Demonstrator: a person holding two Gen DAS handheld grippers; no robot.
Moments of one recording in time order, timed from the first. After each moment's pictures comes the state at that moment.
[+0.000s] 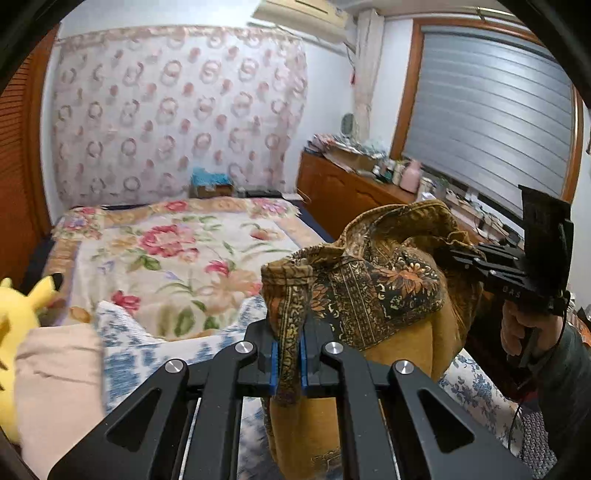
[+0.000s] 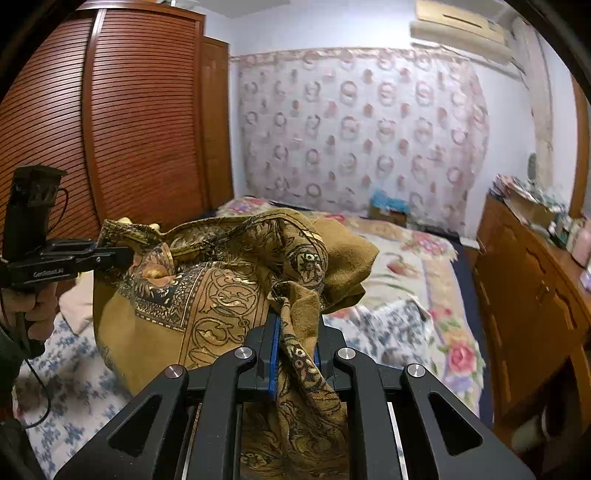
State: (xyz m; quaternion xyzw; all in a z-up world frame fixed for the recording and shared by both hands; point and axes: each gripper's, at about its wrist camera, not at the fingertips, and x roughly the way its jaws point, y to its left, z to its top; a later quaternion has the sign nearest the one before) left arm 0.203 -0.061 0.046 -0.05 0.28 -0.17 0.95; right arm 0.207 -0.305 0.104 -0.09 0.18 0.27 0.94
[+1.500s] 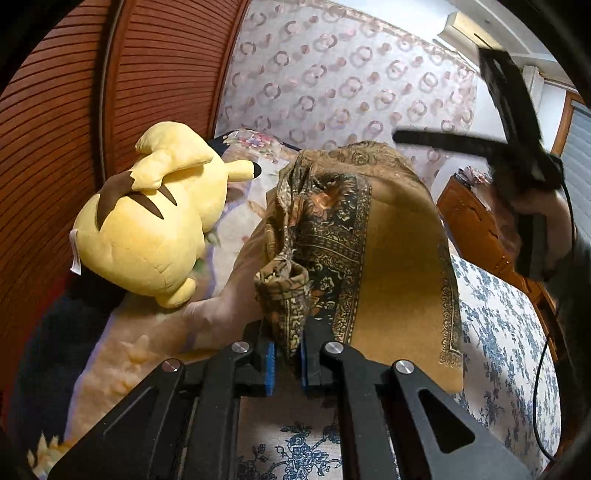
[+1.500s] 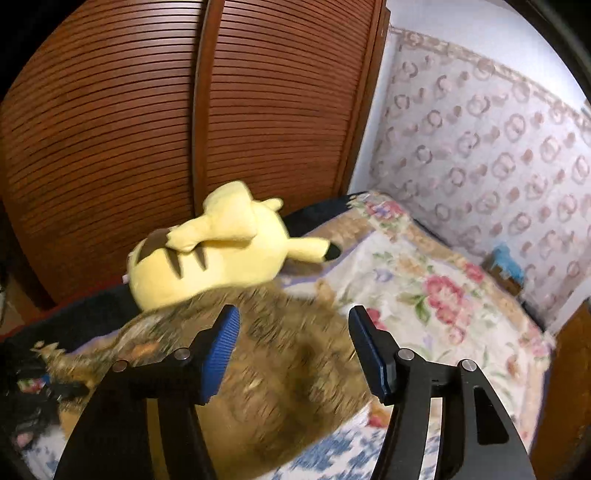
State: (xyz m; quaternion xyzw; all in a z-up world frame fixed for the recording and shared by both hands) left arm 0.062 0.182 -0.085 -0.18 0.32 0.09 0.92; right arm 0.314 0.037 0.072 -0.25 0.21 0.44 0.84
